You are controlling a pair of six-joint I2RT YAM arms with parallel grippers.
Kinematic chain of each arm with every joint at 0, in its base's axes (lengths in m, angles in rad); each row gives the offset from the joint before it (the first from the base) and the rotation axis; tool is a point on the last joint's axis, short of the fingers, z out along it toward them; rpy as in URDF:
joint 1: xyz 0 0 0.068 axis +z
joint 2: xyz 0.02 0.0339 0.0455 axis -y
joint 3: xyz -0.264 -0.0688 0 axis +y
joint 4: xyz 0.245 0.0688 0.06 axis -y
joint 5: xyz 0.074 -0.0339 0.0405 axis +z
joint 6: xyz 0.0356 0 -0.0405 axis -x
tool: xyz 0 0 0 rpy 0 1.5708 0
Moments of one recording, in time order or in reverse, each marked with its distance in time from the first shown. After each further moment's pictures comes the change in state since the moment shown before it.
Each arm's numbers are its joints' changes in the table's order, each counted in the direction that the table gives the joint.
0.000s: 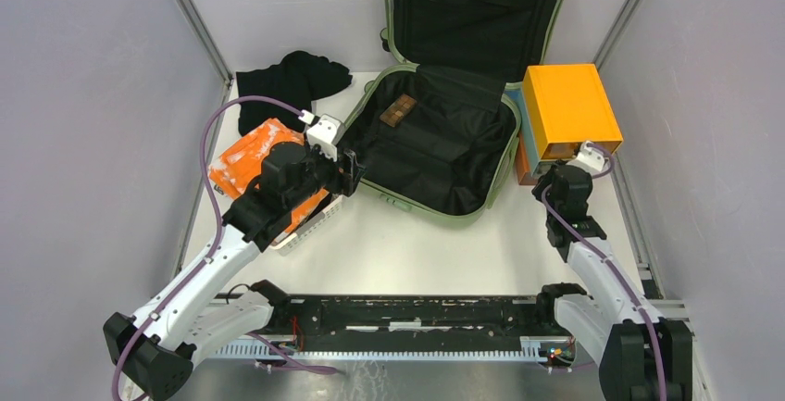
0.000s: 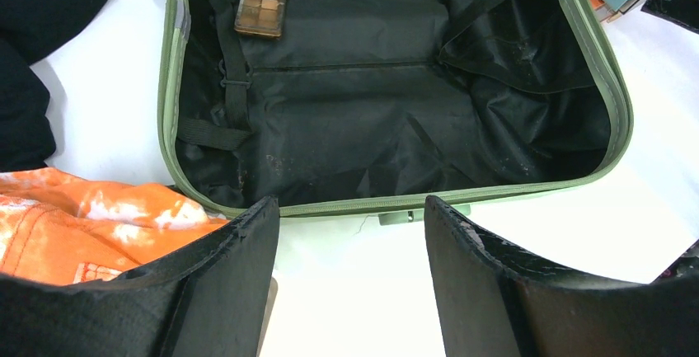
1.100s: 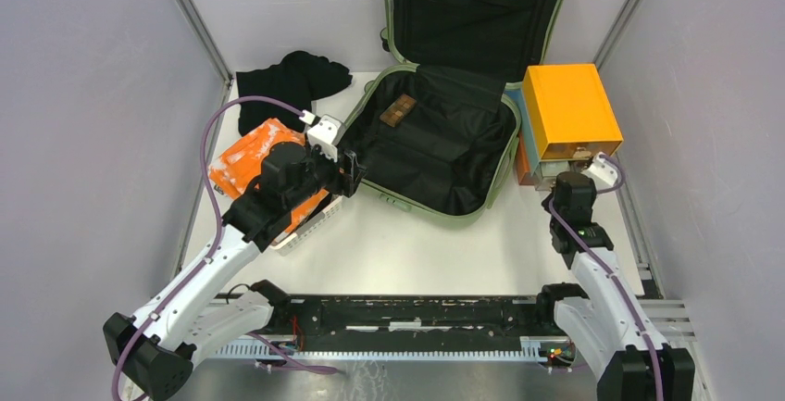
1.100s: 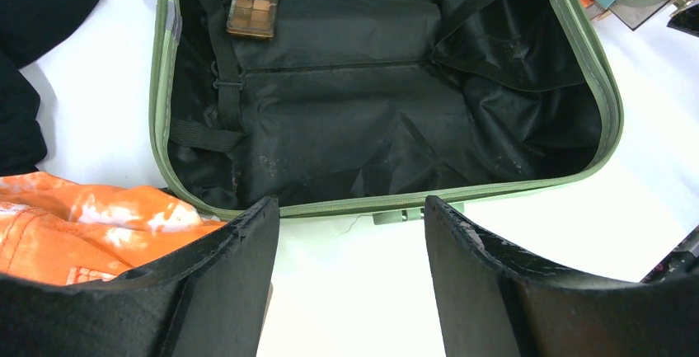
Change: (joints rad) left arm 0.000 0.001 0.000 0.000 -0.016 0.000; right arm -0.003 0.117 -0.018 -0.254 -0.146 -0.080
